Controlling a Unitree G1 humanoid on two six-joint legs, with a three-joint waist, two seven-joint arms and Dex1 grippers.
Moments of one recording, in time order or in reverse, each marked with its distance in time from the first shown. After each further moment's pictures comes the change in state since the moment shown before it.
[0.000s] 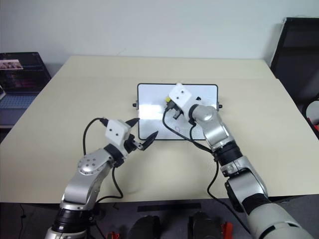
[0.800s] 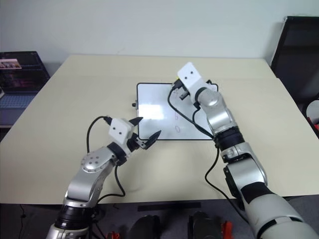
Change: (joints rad) left arm -0.028 -0.006 -0.021 0.022 0.002 -0.005 -0.006; right arm -0.157 0.006 -0.089 0.212 -0.018 -0.114 -0.134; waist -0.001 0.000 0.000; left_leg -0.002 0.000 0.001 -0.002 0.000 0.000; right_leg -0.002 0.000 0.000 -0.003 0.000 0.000
